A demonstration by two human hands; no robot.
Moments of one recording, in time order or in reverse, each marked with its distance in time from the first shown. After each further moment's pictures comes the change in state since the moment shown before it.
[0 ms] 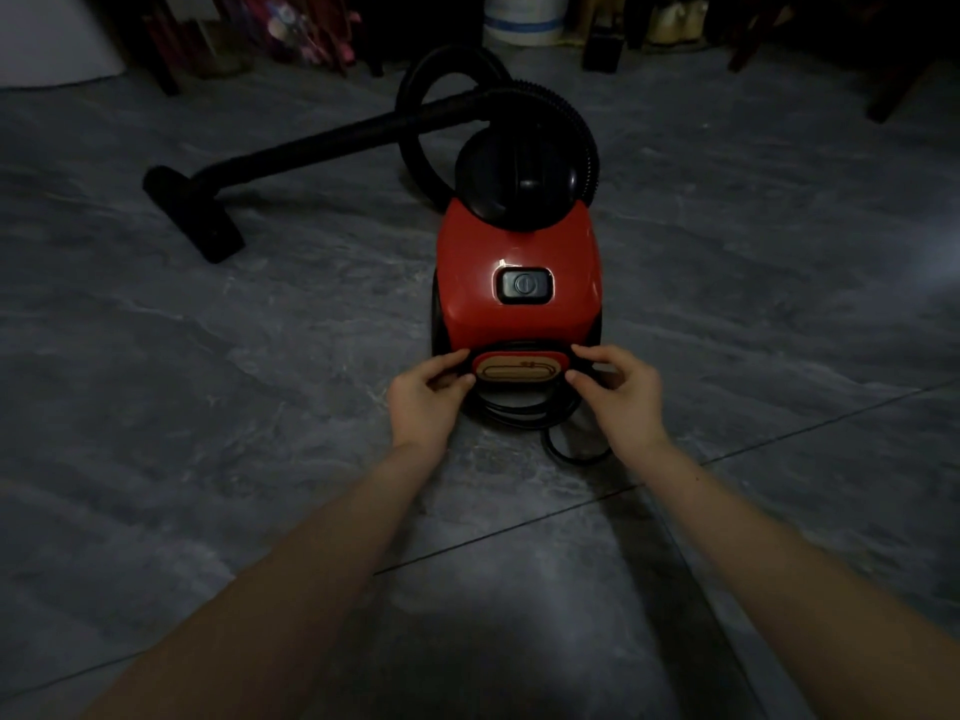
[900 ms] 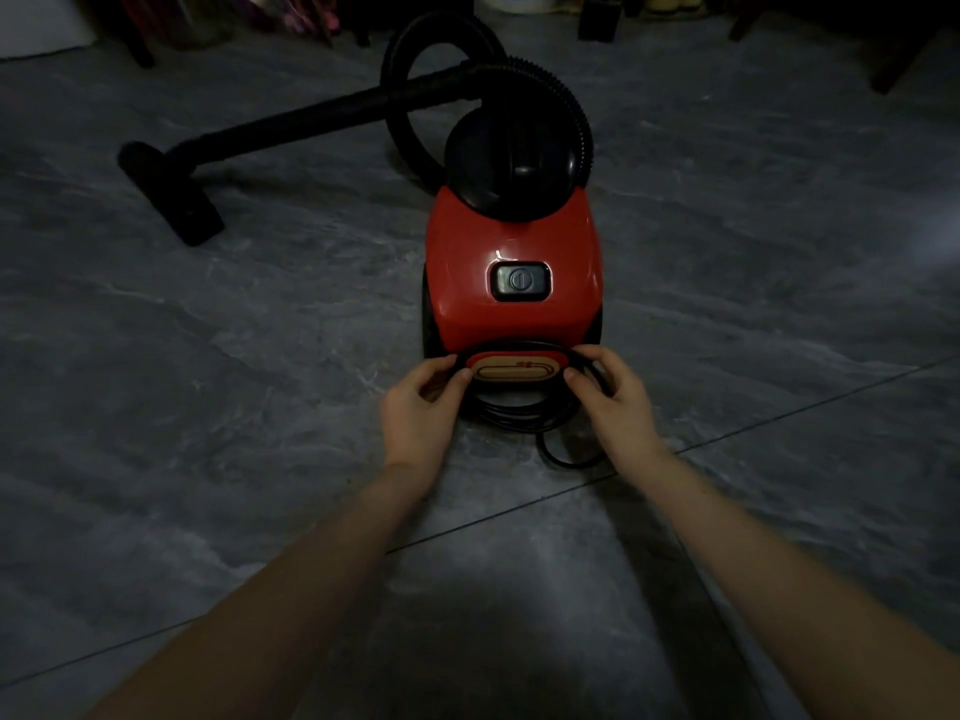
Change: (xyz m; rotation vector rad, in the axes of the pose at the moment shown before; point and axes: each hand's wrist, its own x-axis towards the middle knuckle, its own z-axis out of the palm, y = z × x) left_hand -0.026 -0.012 -0.002 0.038 0.030 0.041; right_hand -0.025 0.006 0.000 0.187 -0.130 0.097
